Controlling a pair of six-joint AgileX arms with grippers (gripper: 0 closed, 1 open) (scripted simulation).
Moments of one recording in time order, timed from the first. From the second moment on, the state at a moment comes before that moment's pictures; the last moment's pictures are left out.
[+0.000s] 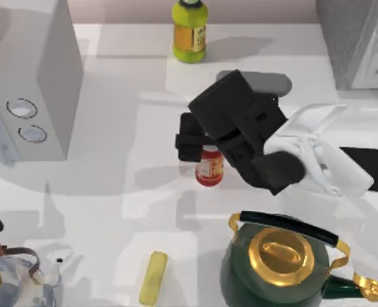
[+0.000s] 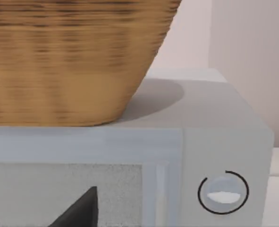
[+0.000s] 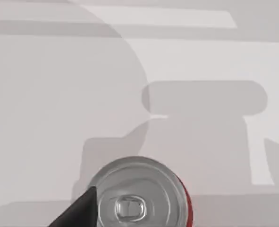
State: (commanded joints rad) left arm 0.00 0.00 0.00 0.00 0.00 0.00; right arm 0.82 1.81 1.14 -0.26 0.55 0.70
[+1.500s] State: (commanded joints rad) left arm 0.00 0.00 0.00 0.00 0.00 0.00; right arm 0.82 2.14 1.28 -0.14 0.55 0.68
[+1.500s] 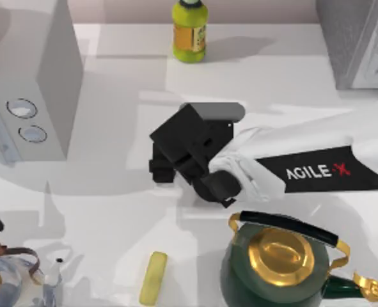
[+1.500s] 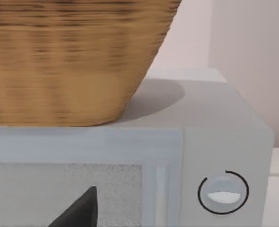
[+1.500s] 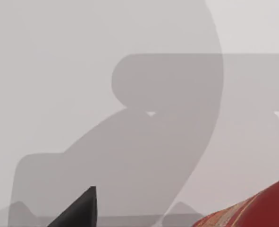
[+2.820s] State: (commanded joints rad) left arm 0.00 0.00 0.00 0.00 0.00 0.00; right arm 0.82 2.14 1.28 -0.14 0.55 0.68
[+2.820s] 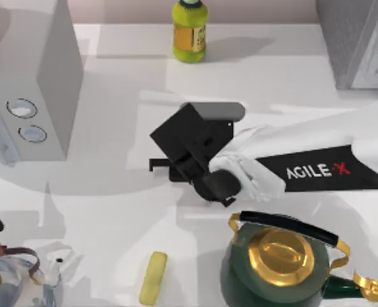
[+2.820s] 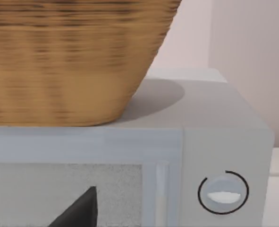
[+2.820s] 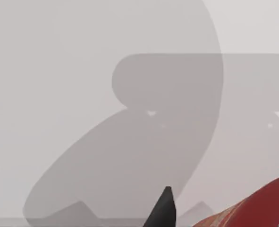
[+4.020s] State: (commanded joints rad) left arm 0.00 0.00 0.00 0.00 0.00 0.00; right arm 0.82 1.94 1.63 -0.68 0.55 0.68
